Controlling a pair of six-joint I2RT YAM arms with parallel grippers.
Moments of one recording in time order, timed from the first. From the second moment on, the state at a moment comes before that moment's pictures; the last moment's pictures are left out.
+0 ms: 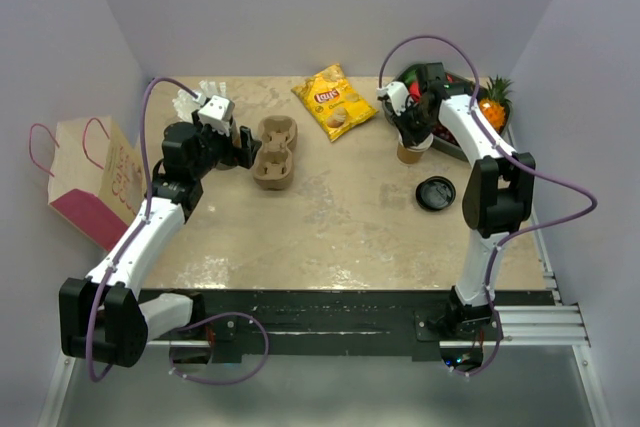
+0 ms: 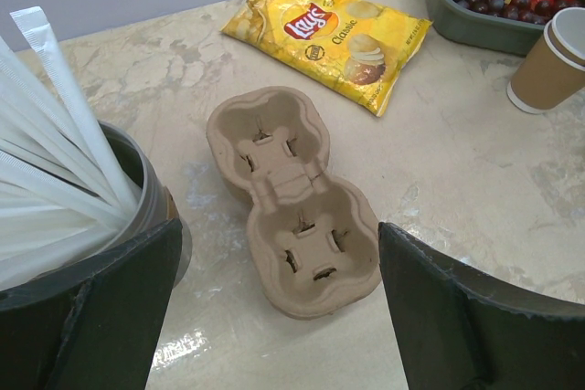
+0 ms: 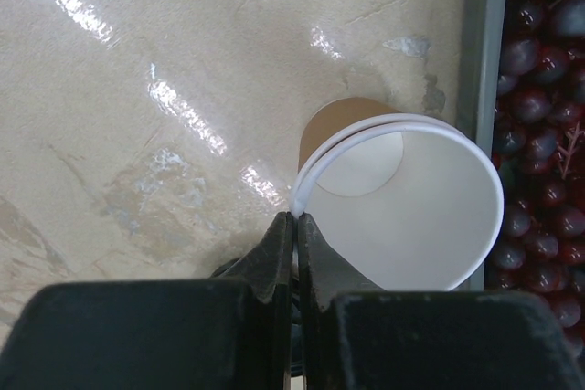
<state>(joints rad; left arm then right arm) -0.16 1.16 0.82 0.10 0.28 -0.01 0.16 1.99 1.77 -0.93 -0.23 -0.63</state>
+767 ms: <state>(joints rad) -0.16 1.17 0.82 0.11 0.29 -0.02 0.29 1.94 1.80 -0.95 -0.14 -0.66</state>
